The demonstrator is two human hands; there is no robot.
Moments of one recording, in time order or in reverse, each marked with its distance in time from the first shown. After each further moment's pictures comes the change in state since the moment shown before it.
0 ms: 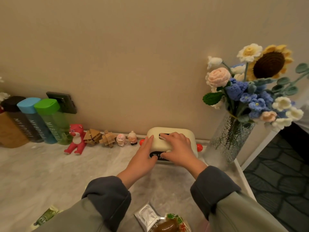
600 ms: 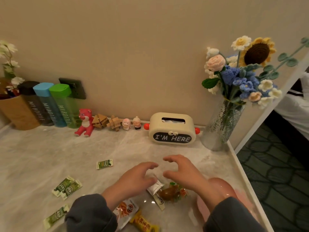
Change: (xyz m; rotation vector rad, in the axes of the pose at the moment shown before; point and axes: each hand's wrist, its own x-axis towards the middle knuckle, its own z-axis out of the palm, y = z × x) left_hand -0.133 -0.013 -0.002 0.106 -0.234 -0.019; right_hand -0.145 -0.040 0.007 0.270 -0.235 0.152
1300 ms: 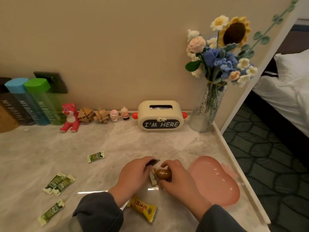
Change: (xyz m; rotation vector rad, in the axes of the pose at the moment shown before) left_hand -0.008 0.003 0.037 0.175 0.177 0.119; right_hand -0.056 0.028 0.063 -0.031 0.183 0.075
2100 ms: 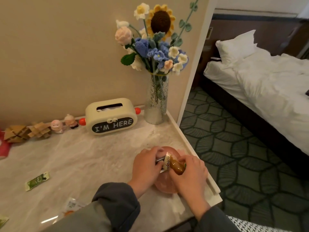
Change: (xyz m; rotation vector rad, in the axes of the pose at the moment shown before) left_hand 0.049 0.120 0.094 -0.089 -0.007 0.155; right_hand -0.065 0.087 -0.052 -0.102 0.648 0.502
